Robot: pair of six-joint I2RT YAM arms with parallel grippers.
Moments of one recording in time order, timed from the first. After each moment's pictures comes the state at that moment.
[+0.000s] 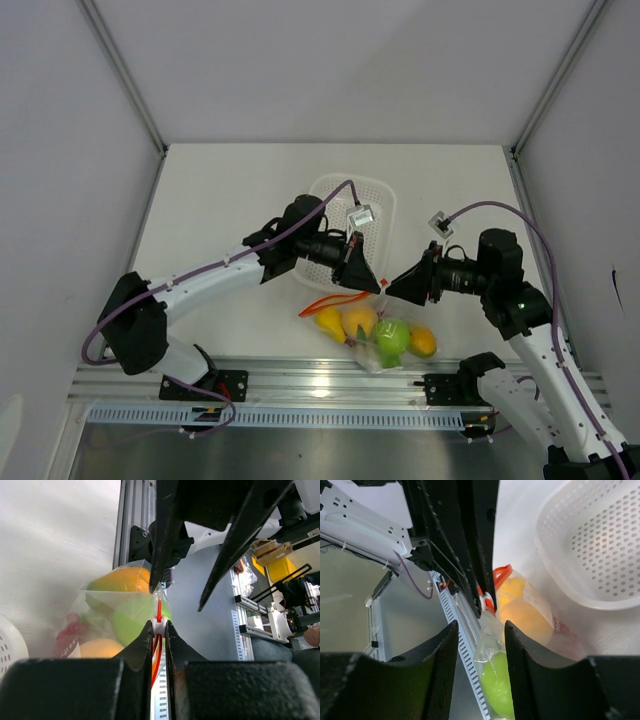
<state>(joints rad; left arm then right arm) -0.84 1.47 1.08 0.01 0.94 -0.44 0.32 0.70 0.79 -0.48 -0.91 0.34</state>
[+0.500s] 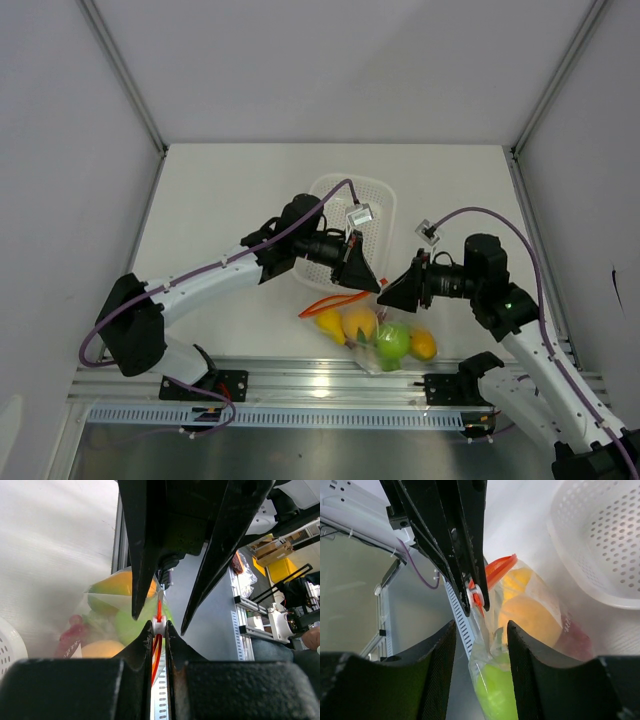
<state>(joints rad) -0.84 1.45 1.08 0.01 0.94 -0.44 0.38 0.71 0.70 -0.39 -0.91 0.38</state>
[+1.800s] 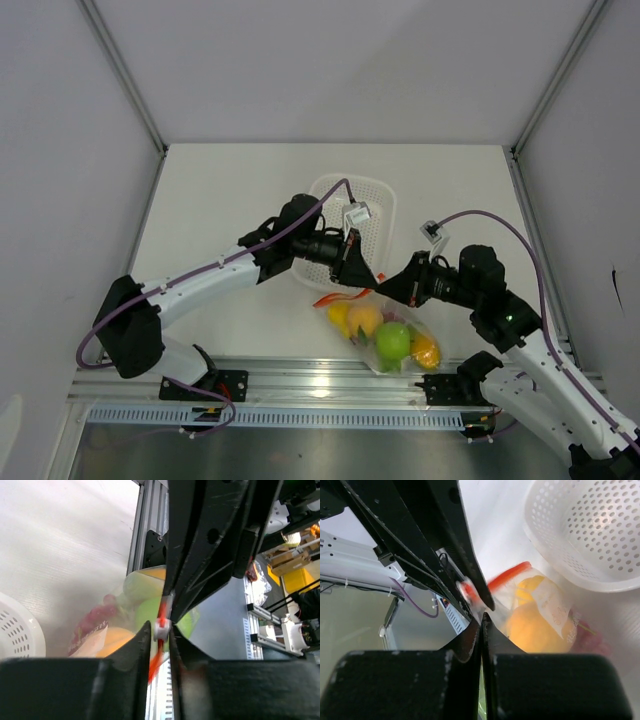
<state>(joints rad) -0.83 1.44 1.08 -0.03 0.86 -0.42 0.57 0.65 0.67 -0.32 -0.53 0.66</state>
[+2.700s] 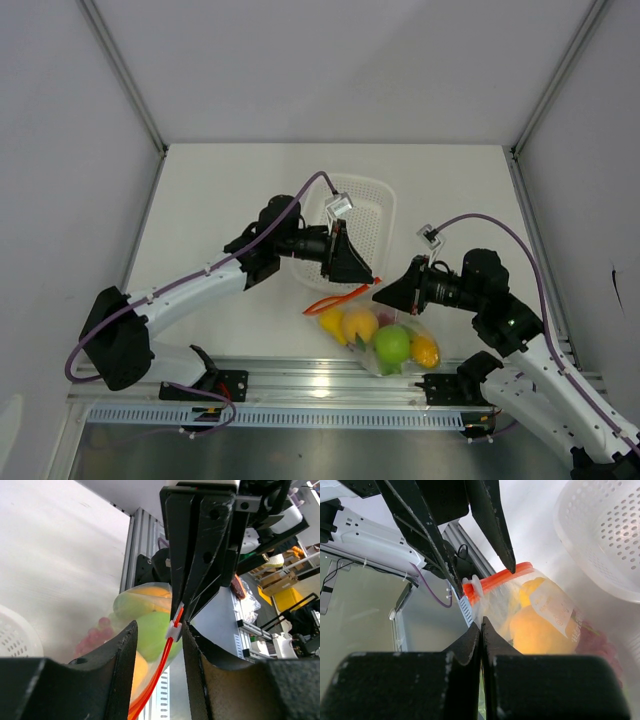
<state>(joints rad) -0.78 1.35 0.98 0.16 0.88 -0.54 0.58 0.62 0.65 -0.28 -0.65 0.65</state>
